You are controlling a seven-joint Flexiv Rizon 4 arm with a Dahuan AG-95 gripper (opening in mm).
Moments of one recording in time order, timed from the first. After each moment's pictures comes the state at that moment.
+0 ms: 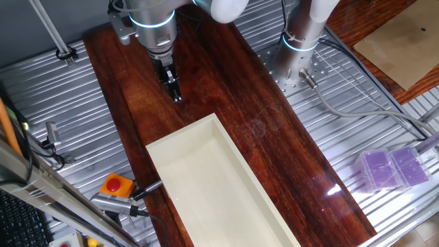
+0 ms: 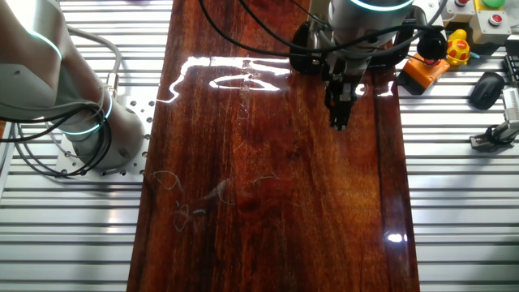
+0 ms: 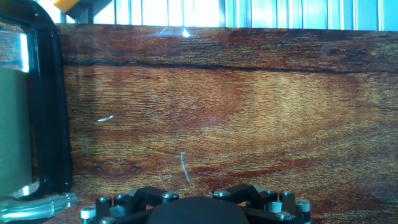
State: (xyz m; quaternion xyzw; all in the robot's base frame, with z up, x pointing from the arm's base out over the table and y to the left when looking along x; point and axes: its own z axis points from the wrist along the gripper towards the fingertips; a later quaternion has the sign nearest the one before) arm 0.500 0.000 0.170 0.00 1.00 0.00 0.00
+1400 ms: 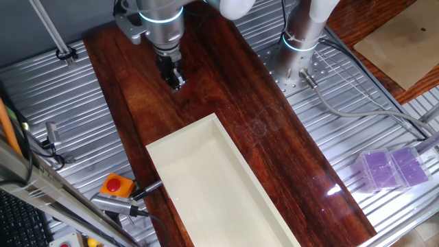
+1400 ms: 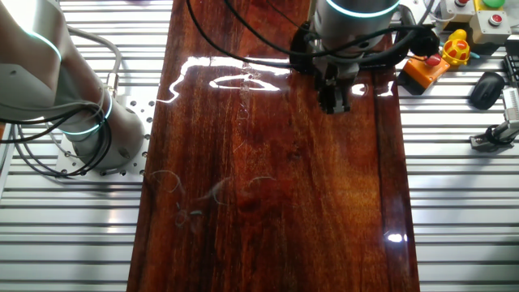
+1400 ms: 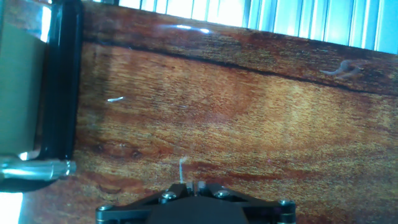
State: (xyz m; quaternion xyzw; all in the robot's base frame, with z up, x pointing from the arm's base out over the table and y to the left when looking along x) arm 0.487 -0.001 0.167 -0.11 0.99 0.01 0.02
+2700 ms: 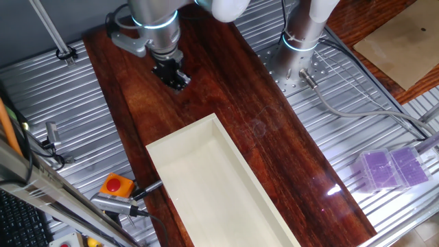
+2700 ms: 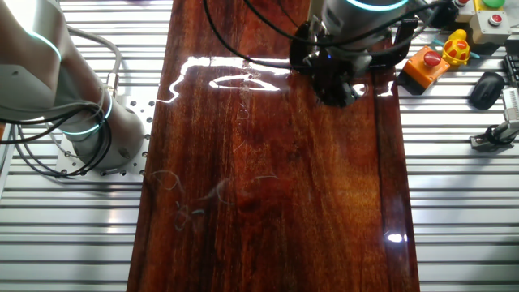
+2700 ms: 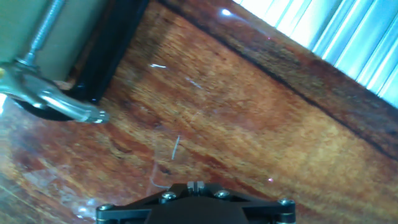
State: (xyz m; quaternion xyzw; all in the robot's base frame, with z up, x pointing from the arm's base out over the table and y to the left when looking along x) arm 0.473 0.022 0.168 -0.27 0.96 0.01 -0.02
